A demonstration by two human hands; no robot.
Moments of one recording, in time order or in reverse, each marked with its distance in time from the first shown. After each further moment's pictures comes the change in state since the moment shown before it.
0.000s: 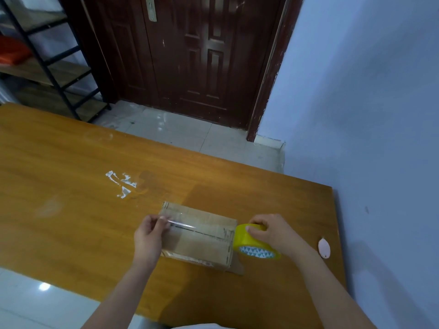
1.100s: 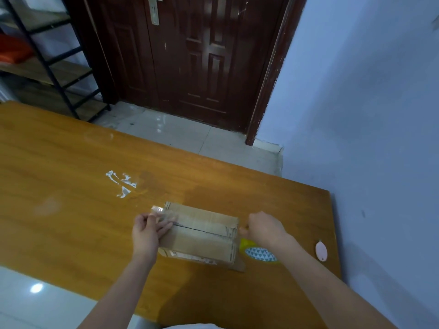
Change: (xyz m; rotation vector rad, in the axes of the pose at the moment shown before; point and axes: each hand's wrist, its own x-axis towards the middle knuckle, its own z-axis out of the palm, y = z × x) left_hand 0.004 0.010 0.005 -0.321 0.058 -0.094; right_hand 0.027 -0.030 0.013 -0.578 -0.110 0.261
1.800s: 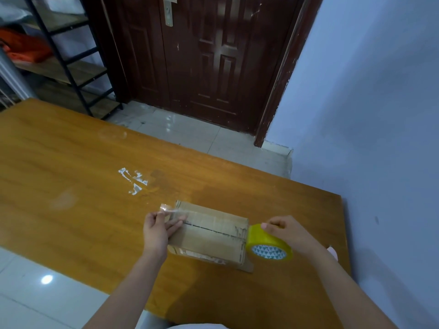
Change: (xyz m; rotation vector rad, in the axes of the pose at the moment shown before) left_hand 0.005 -0.001 -0.003 -0.105 0.010 -0.073; right_hand -0.010 0.054 0.010 0.799 0.061 -0.237
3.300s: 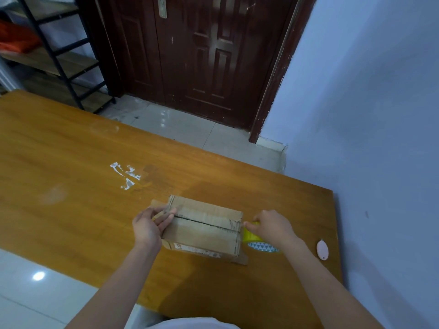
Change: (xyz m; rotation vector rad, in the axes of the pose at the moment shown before) left_hand -0.006 0.009 0.010 -0.222 0.129 -0.112; right_hand 0.016 -0.011 0.025 -0.636 0.111 0.131
